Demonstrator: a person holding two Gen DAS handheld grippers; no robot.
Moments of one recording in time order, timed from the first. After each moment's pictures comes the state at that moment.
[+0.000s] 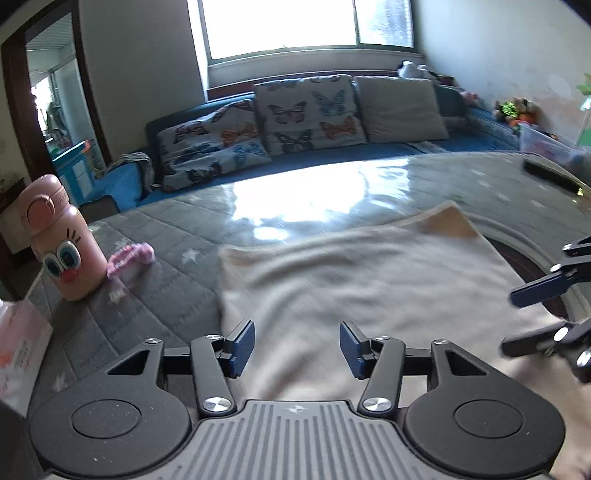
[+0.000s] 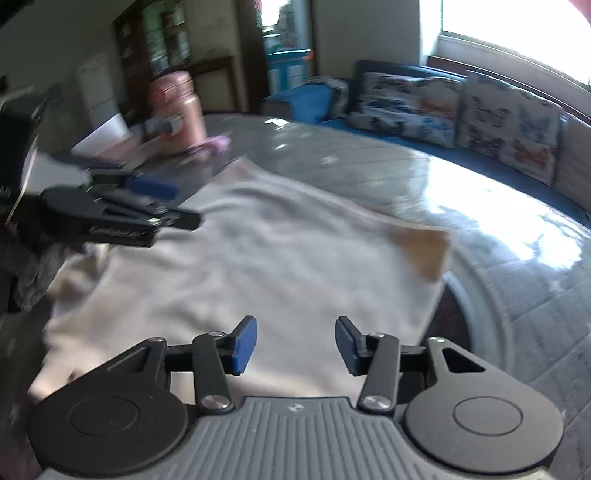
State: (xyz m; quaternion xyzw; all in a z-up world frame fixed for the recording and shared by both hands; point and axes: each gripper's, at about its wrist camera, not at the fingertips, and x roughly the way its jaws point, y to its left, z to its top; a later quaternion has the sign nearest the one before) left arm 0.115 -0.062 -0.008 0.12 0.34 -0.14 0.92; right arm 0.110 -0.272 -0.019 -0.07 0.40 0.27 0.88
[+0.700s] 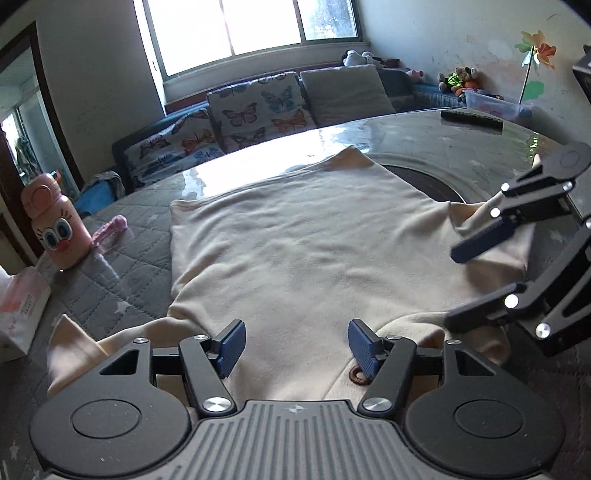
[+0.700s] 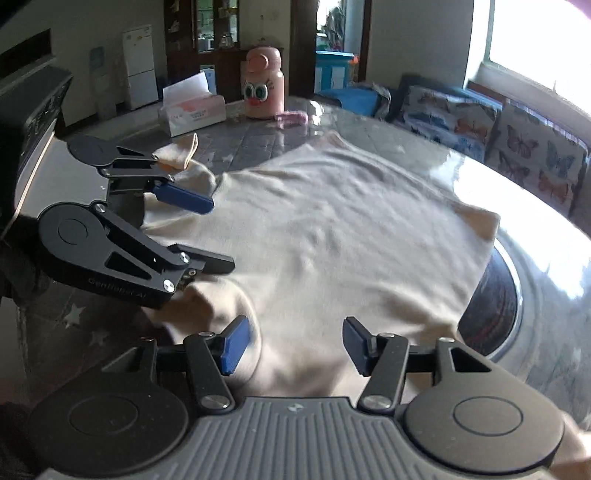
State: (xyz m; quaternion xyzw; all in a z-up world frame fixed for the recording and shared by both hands) left arm -0.007 -0.077 -0.029 0.17 0.32 -0.19 0.91; right arm -0.002 -0.244 -0.019 -0.13 0.38 0.30 0.87
